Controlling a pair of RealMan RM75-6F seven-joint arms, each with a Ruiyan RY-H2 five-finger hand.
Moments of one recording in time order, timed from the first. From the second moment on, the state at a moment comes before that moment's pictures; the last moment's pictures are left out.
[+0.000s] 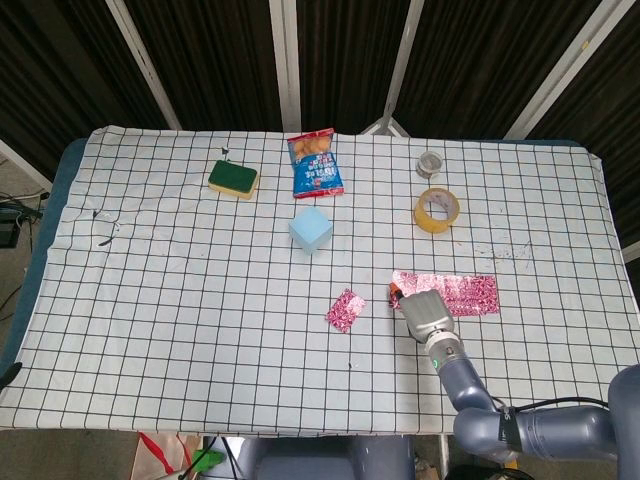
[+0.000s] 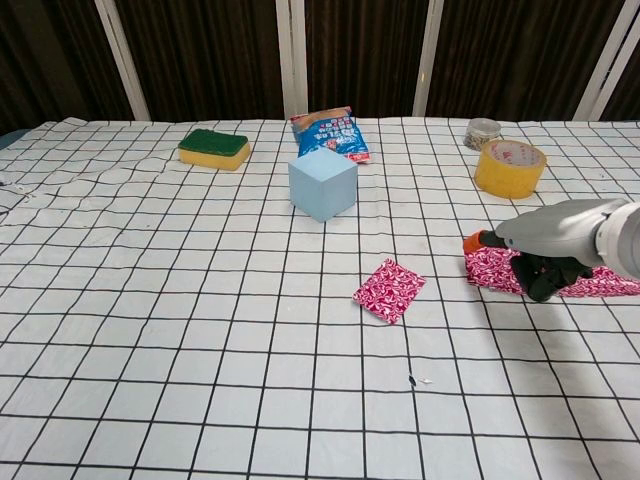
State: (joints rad) left arm 0.06 -0.99 -0.05 -1.82 1.44 1.62 0.14; right arm 0.92 -1.41 0.01 -1.82 -0.41 1.07 -0.88
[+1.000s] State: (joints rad) left arm 0.06 -0.99 -0.05 -1.82 1.45 1.62 0.13; right arm 0.91 -1.40 -0.06 -1.82 -0.42 1.05 -0.87
